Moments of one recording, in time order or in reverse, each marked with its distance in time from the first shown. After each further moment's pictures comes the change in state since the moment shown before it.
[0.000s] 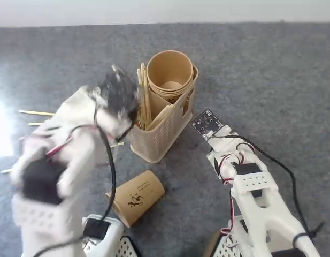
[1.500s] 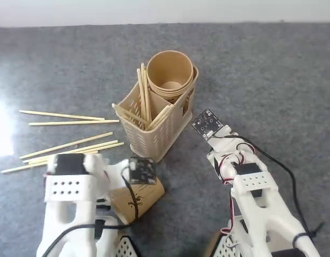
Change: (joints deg) left arm -10.9 -2.0 44.7 12.9 -49.1; right arm 0.0 0.0 0.0 0.0 0.0
